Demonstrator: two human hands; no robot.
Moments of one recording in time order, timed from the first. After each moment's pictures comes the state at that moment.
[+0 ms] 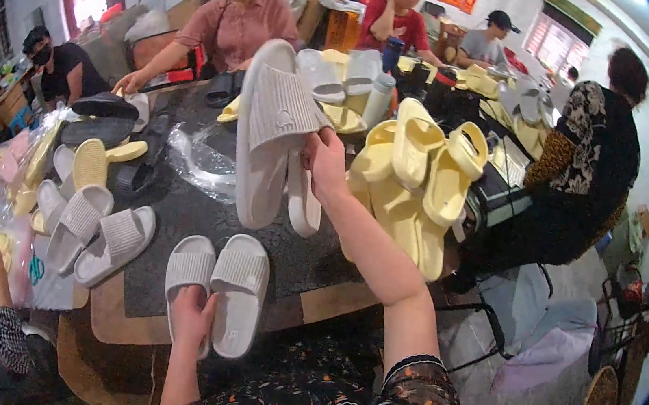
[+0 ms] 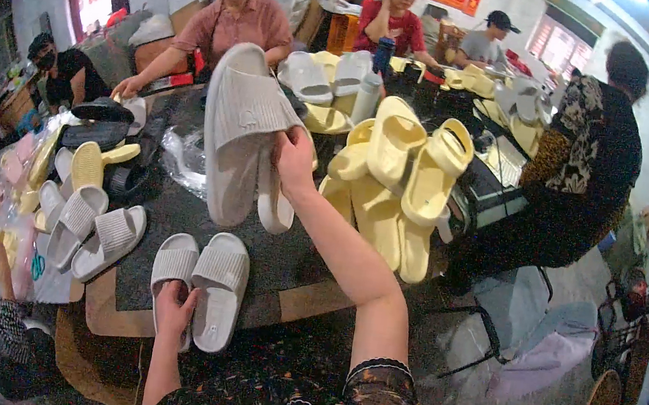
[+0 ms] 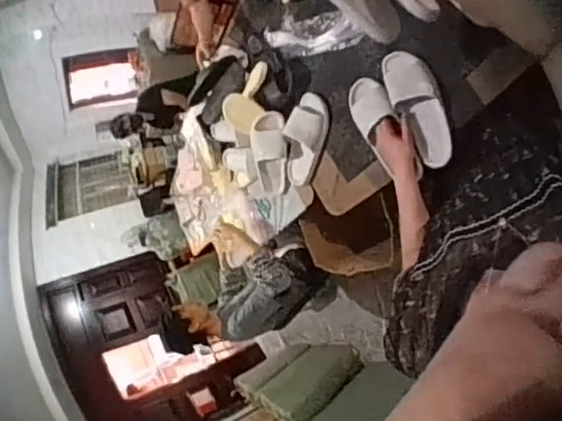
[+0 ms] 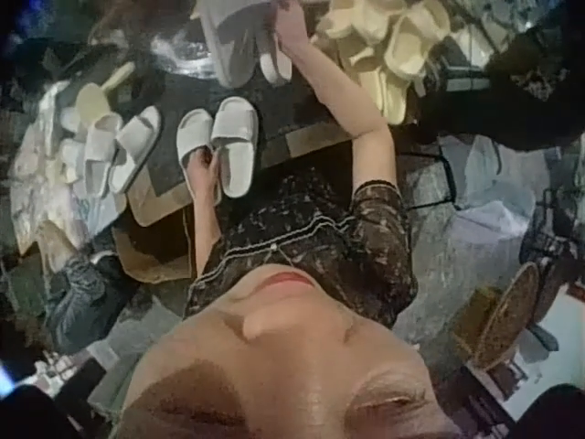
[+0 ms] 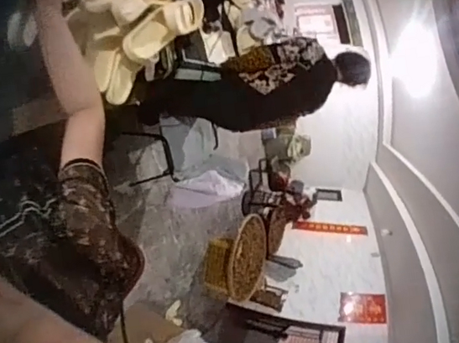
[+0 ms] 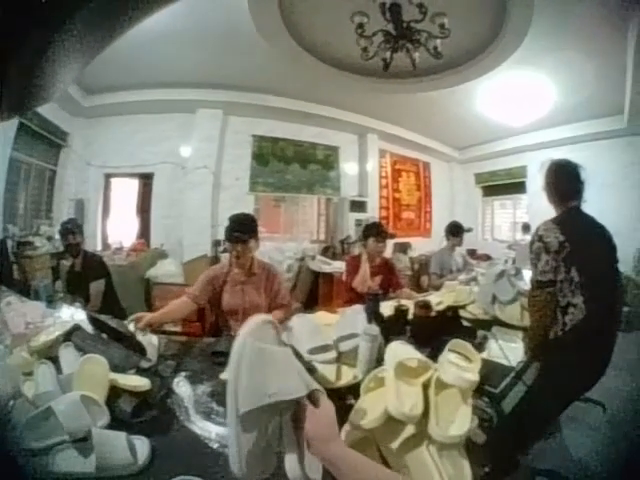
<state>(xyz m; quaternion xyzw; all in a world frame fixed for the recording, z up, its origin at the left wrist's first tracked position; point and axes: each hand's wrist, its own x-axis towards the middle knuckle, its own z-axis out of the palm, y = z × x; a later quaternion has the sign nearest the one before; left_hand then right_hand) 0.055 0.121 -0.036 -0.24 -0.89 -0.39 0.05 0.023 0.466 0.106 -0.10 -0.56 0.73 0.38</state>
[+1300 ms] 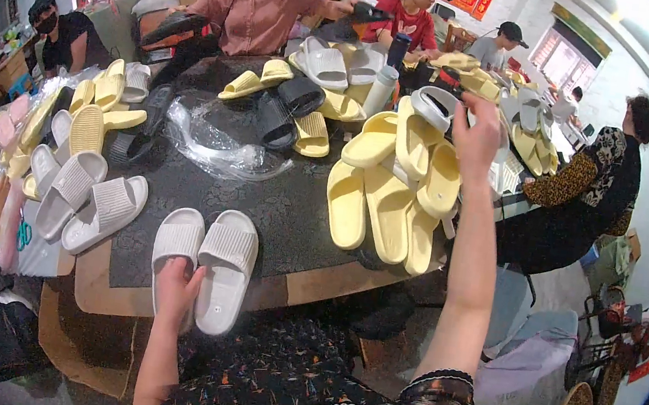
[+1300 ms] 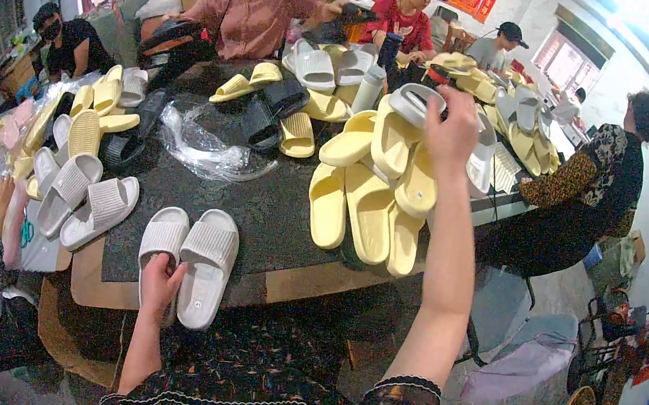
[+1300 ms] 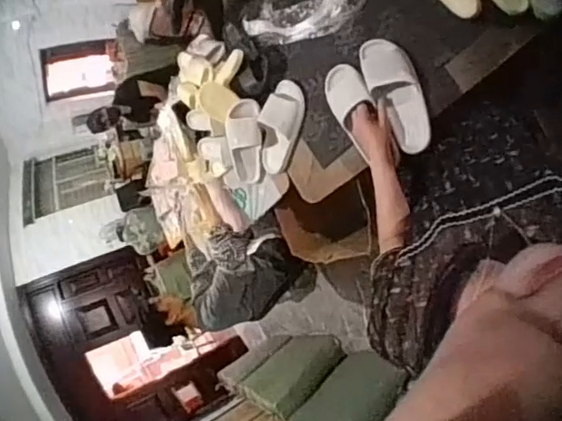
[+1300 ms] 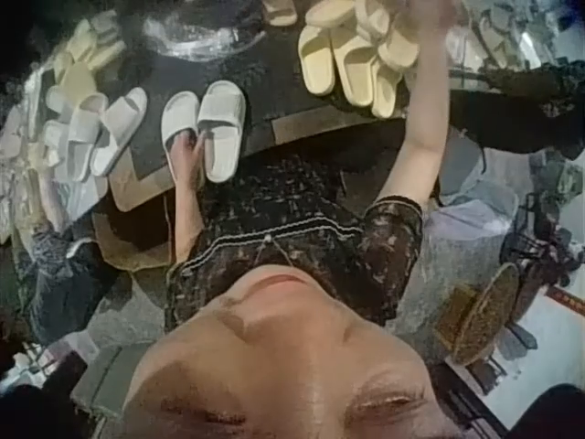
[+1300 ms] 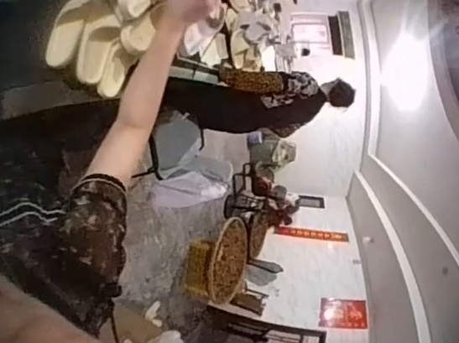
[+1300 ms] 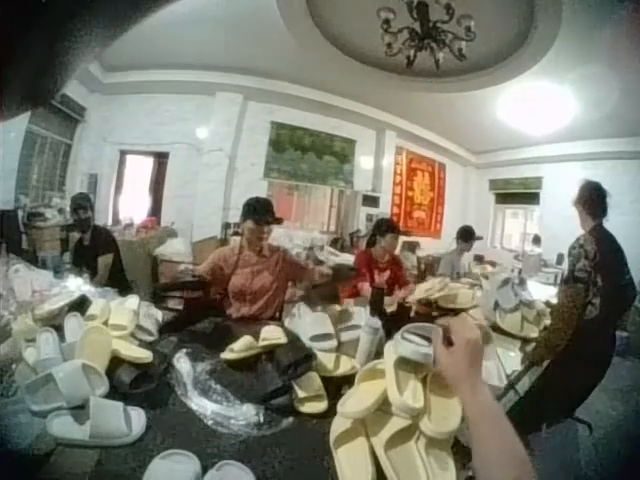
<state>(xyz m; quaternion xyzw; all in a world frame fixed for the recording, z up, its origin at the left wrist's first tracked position) 0.051 0.123 -0.030 -0.25 -0.89 -0.38 0.02 0.190 0.618 0.215 -0.18 -0.80 -0.03 0.57</state>
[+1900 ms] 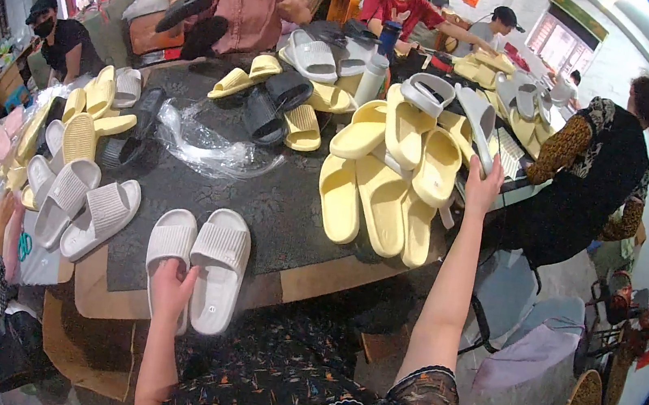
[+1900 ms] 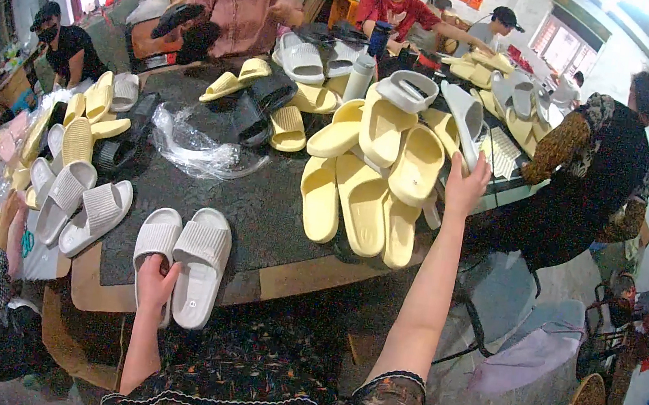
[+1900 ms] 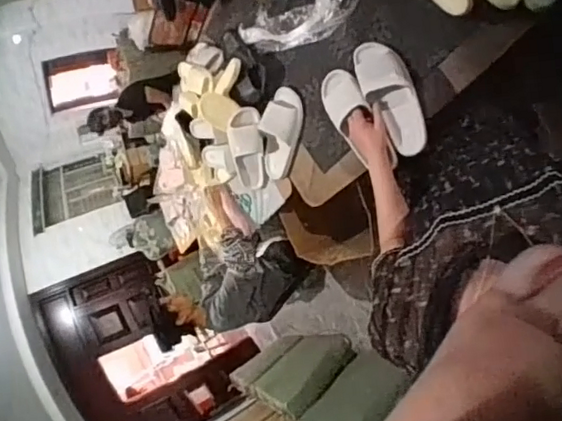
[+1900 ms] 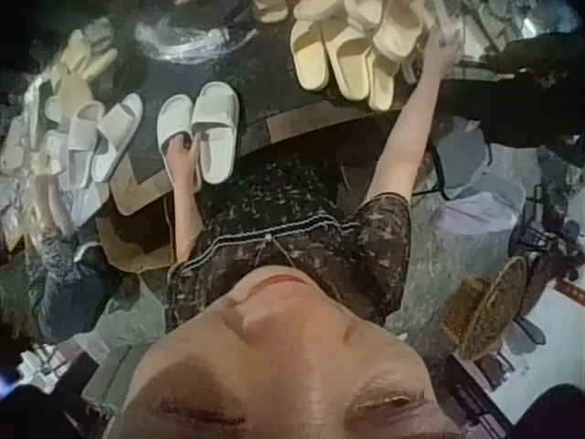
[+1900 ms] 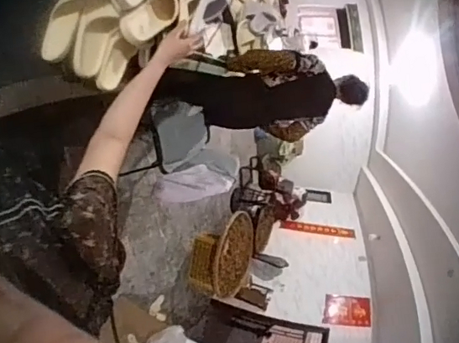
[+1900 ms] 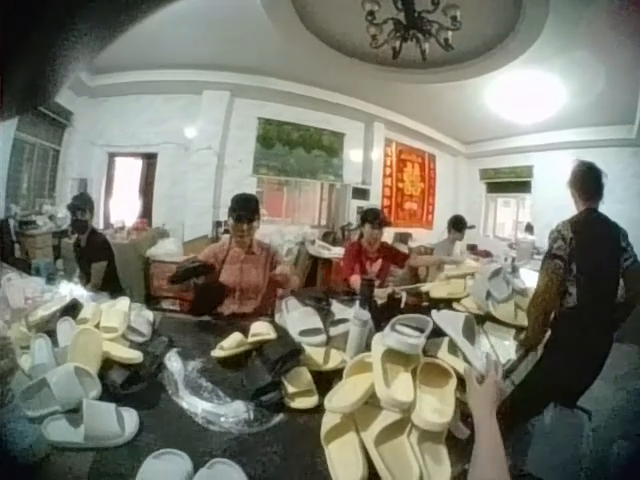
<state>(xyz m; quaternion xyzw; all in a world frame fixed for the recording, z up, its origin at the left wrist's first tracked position) 0.054 0.128 -0.032 -0.24 -0.90 -0.36 0.05 0.286 0.692 0.083 -0.45 -0.70 0.07 0.55</state>
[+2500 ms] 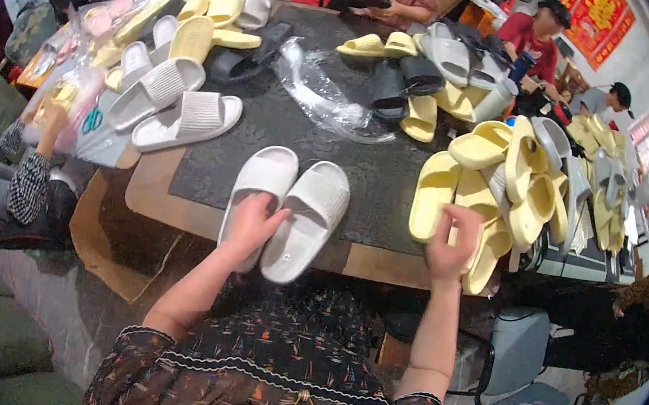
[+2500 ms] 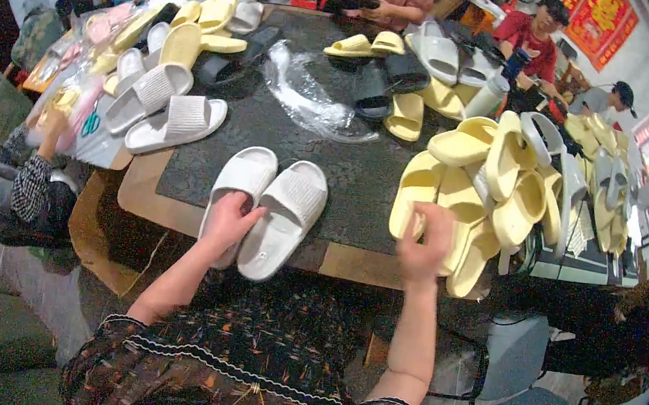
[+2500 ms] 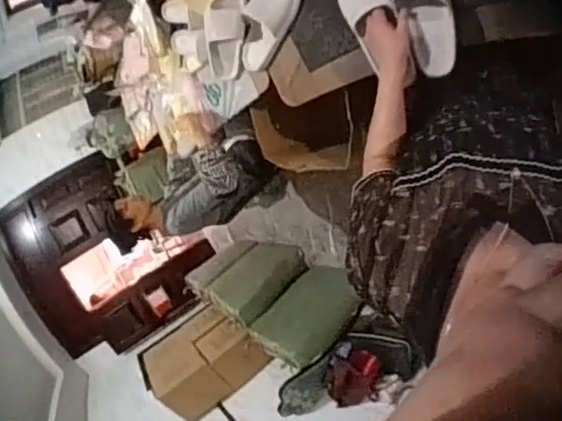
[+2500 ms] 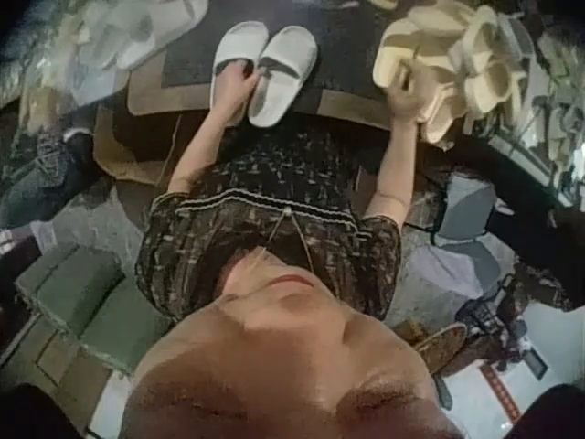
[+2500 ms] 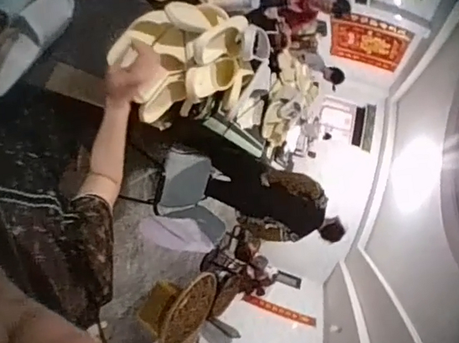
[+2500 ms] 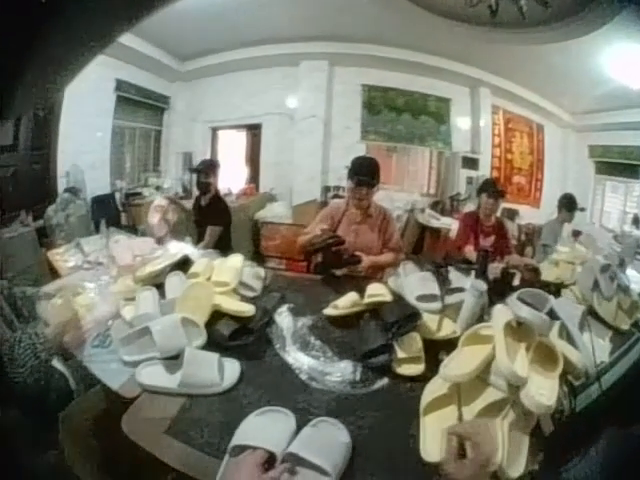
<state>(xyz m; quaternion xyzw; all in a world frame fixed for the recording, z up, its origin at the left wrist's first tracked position) 0.070 0.148 -0.022 -0.19 -0.90 -0.39 -0.01 0.207 0.455 0.061 -0.02 -0.85 0.20 0.48</state>
